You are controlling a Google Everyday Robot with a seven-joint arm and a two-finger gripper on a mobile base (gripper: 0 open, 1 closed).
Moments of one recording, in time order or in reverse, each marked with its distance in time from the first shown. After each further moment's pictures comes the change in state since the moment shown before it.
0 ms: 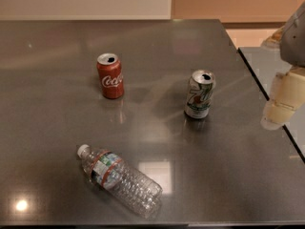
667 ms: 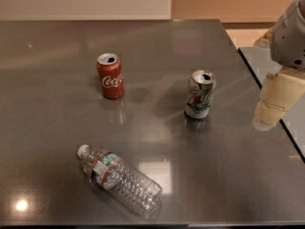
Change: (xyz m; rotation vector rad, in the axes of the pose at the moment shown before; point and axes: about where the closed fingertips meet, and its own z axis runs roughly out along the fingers) arm -0.016 0.007 0.000 0.004 0.007 -0.015
